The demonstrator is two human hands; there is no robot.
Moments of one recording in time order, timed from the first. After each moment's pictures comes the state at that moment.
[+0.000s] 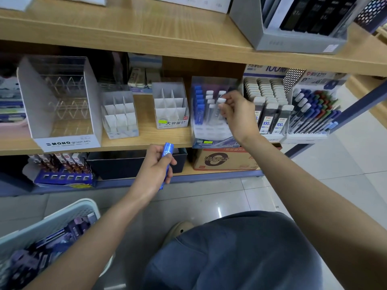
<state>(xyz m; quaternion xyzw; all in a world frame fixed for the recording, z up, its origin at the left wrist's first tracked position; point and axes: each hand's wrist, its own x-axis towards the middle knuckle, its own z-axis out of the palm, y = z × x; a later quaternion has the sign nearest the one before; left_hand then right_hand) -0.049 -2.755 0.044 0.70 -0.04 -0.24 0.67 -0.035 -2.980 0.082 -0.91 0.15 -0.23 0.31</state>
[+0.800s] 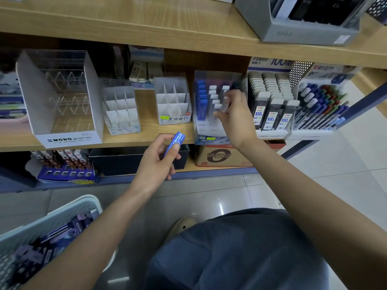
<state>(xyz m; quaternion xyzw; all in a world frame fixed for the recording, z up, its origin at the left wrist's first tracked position) -0.046 -2.753 0.054 0.73 -0.13 -0.20 0.64 -0.040 -2.966 0.070 -0.93 0.17 -0.20 0.27</state>
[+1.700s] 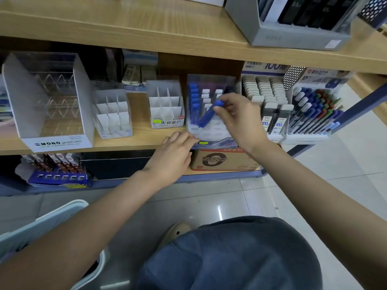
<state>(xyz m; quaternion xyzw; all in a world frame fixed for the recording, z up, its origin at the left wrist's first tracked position) -0.022 -2.798 0.041 0.86 -0.45 -0.04 0.22 -0.056 -2.976 0.098 -0.92 0.08 -0.24 0.29</state>
